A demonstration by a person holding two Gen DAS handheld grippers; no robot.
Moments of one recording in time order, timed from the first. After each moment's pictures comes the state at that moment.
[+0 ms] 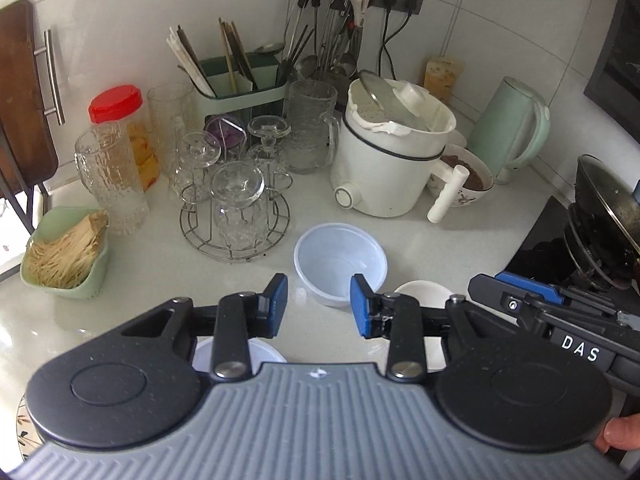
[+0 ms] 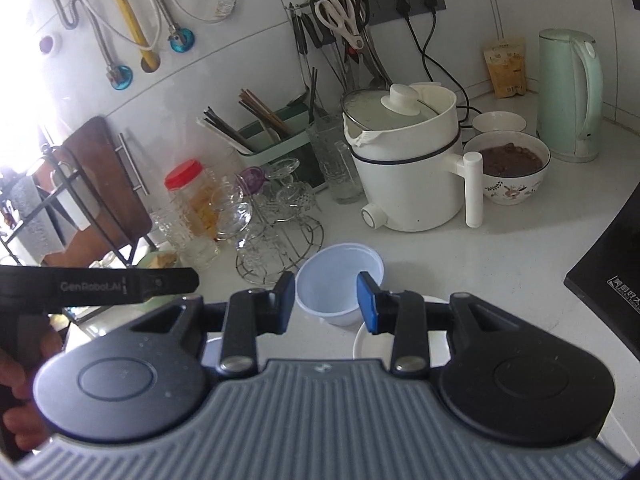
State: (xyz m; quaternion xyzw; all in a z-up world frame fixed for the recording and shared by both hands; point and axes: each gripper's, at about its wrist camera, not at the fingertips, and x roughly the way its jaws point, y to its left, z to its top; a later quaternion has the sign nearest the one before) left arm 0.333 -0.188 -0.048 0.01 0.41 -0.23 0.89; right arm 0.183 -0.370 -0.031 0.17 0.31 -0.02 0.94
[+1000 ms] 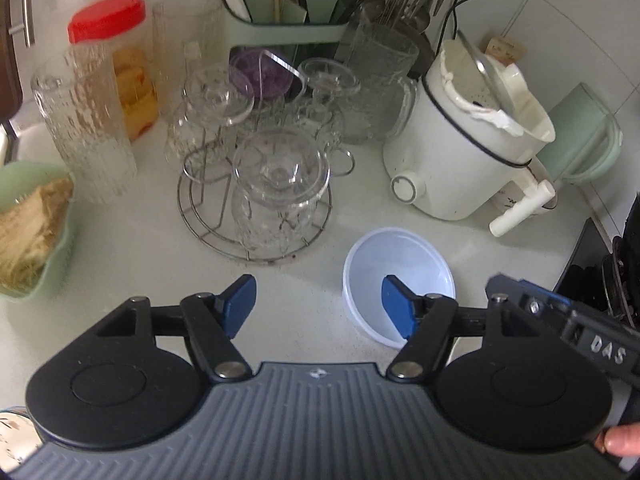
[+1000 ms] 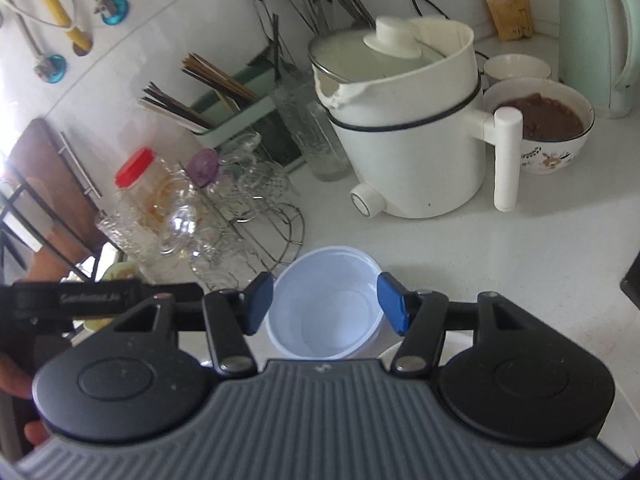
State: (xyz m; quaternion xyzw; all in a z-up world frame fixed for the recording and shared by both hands) left arm 0.462 -0.184 -0.129 -0.04 0.49 -0.20 0.84; right arm 0.294 -0.395 -0.088 0.21 0.37 -0.03 0.90
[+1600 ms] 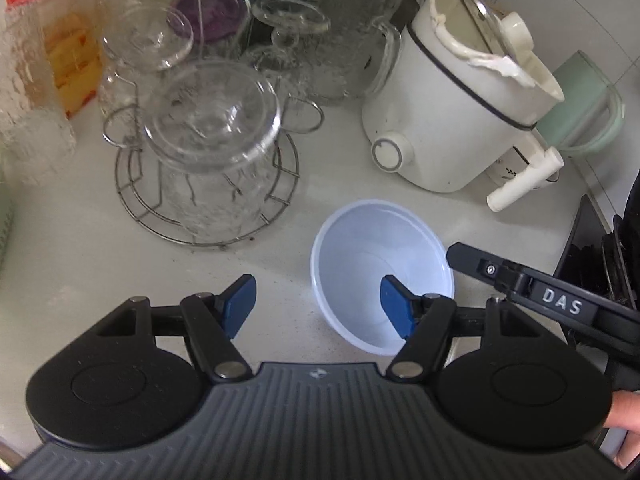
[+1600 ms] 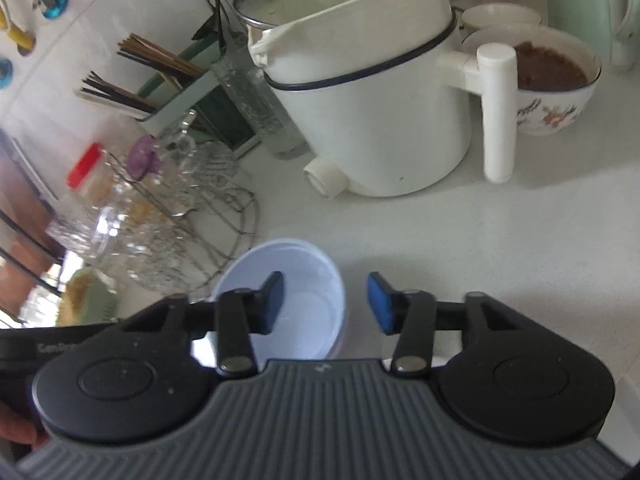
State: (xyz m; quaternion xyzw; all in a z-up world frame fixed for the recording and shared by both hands) left arm 0.478 -0.226 -0.180 -0.04 0.52 -0.23 0.82; right arm 0.328 -0.418 -0.141 0.22 0.40 -0.06 0.89
